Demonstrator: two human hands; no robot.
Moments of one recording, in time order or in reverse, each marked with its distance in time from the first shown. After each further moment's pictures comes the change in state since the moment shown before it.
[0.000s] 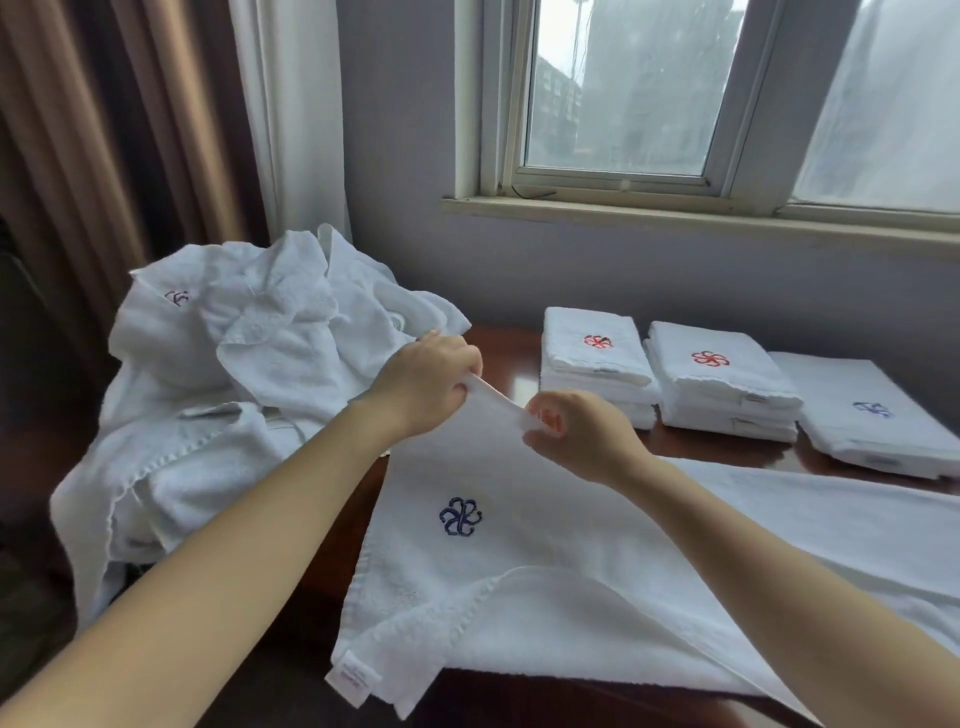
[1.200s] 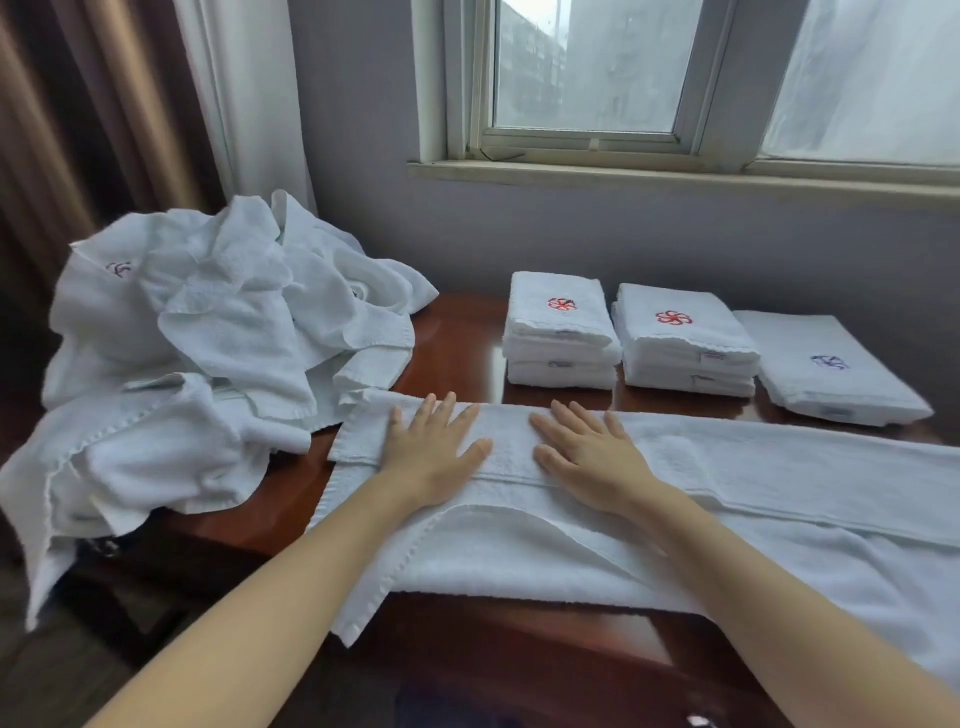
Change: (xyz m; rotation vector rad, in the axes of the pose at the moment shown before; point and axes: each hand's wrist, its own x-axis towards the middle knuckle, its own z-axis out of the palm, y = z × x) left_hand -0.047 0.056 0.102 0.032 -0.548 -0.384; right_hand -0.064 0.064 0.026 -0.192 -0.356 0.186
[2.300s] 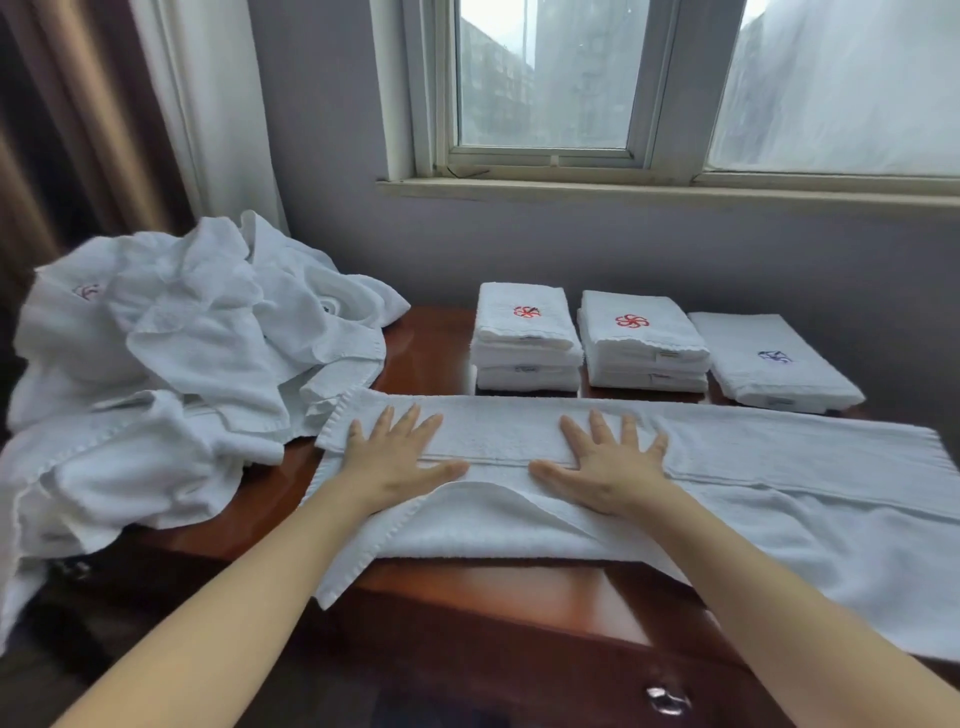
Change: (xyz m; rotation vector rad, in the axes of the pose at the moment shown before) left_hand -0.009 -0.011 -0.006 -0.002 -0.055 -0.001; right_hand -0.037 0.025 -0.014 -0.041 -0.081 0.316
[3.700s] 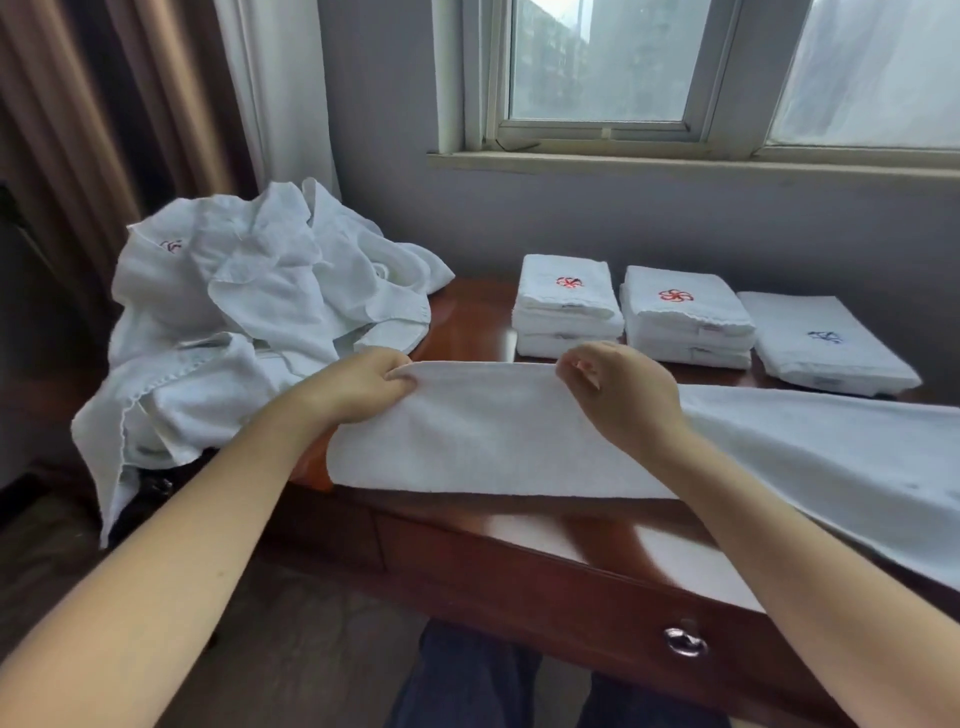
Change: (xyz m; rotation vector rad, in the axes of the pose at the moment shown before) left_hand -0.084 -0.027 -0.089 -0.395 0.123 -0.008; right_hand -0.041 -0.048 -0.042 0.243 0.727 -0.367
